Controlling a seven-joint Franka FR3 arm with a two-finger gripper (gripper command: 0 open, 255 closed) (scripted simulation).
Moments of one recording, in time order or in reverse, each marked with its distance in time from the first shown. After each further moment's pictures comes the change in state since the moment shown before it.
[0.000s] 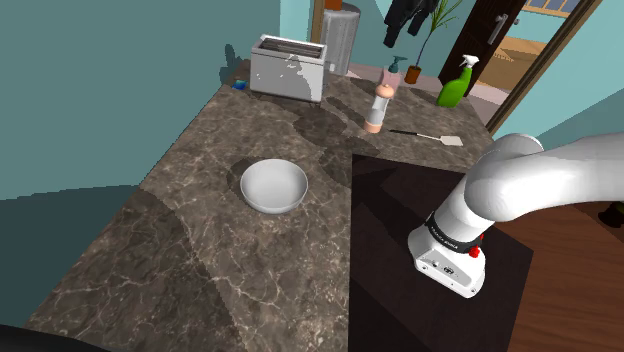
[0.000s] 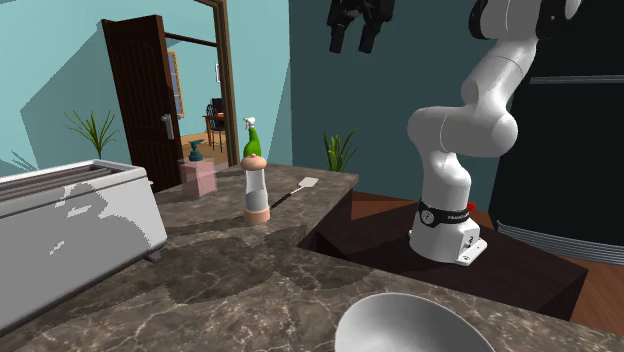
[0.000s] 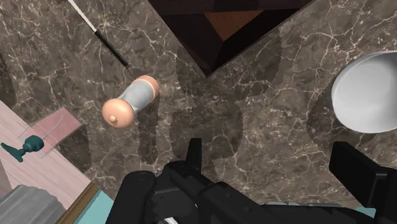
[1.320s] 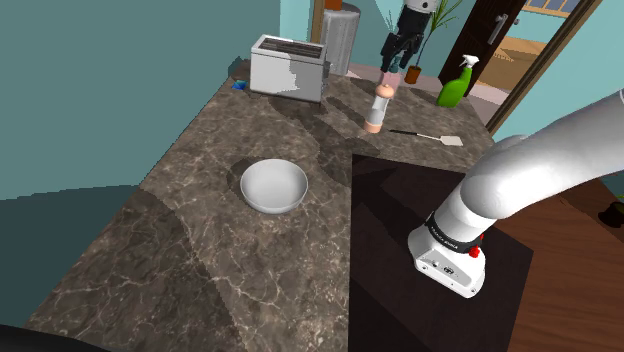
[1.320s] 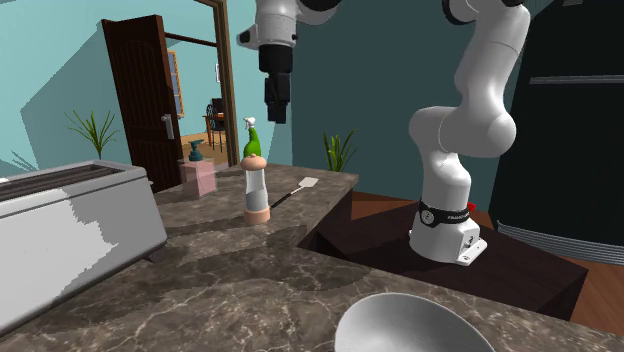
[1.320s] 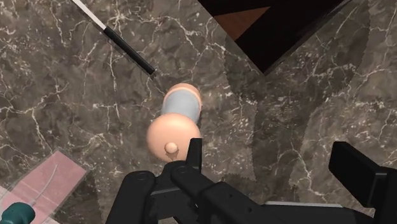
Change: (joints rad) arm -0.085 0.384 -0.390 -0.015 0.000 0.305 -0.279
